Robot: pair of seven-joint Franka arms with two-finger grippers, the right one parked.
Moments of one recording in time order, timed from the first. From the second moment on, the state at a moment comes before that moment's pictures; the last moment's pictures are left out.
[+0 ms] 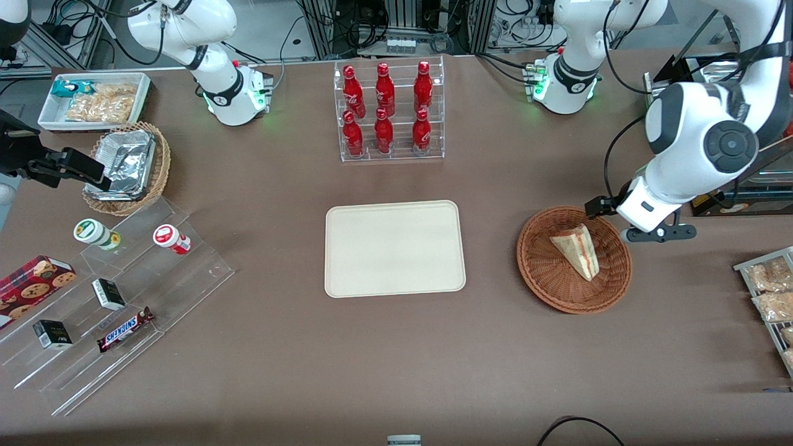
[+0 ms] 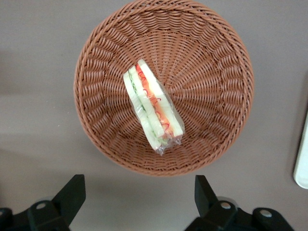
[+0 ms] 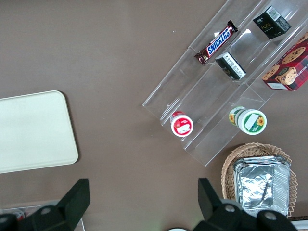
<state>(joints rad) -0.07 0.03 -0.04 -2.14 0.00 2.07 -0.16</state>
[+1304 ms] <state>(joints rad) -0.10 0.14 -0.05 -2.24 0.00 2.33 -0.90</state>
